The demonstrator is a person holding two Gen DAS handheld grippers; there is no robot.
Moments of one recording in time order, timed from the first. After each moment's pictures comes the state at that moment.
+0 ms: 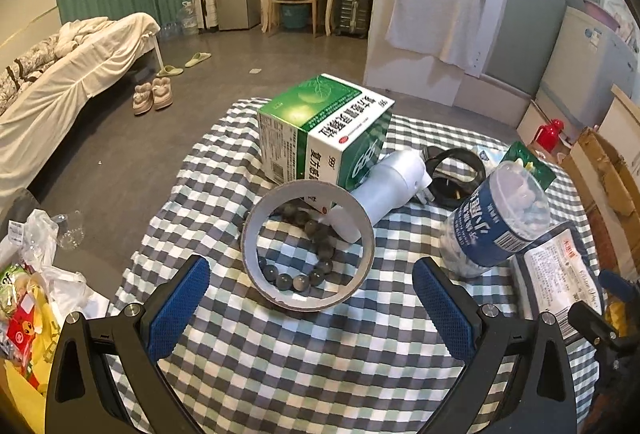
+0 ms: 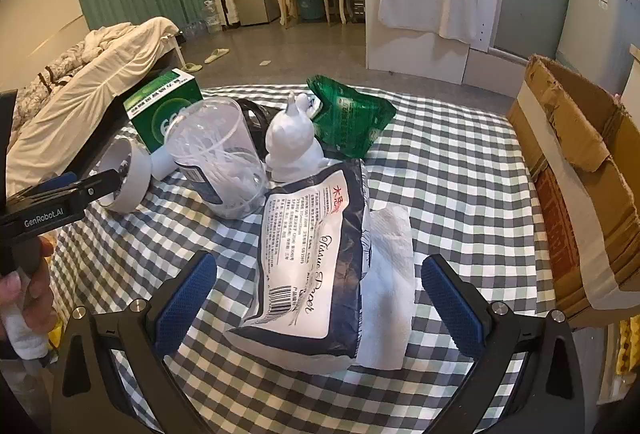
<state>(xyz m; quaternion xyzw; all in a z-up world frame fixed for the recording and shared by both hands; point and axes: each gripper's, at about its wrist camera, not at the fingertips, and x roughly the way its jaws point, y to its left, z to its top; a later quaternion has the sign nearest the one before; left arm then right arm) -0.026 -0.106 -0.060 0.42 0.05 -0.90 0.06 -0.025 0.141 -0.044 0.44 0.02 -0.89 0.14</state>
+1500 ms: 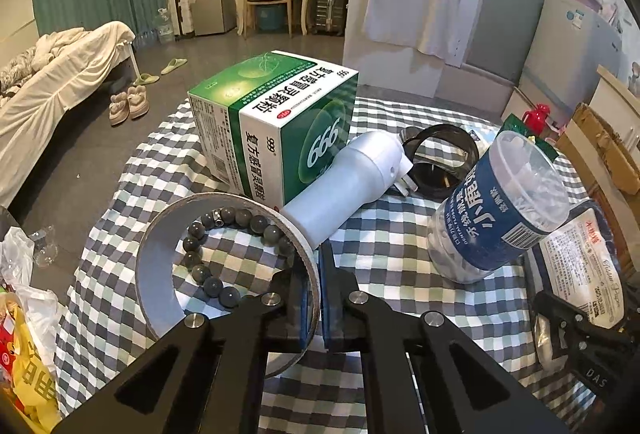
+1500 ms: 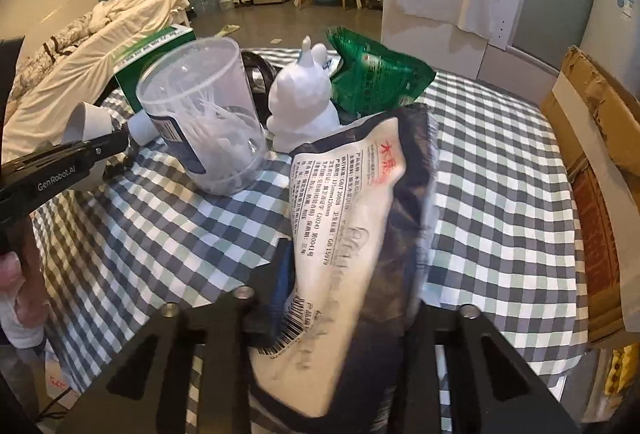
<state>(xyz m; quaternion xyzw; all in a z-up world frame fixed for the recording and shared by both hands) -0.046 -0.088 -0.089 0.42 0.04 -0.91 0.03 -0.032 0.119 -0.079 0.45 0.06 -0.88 0.16</state>
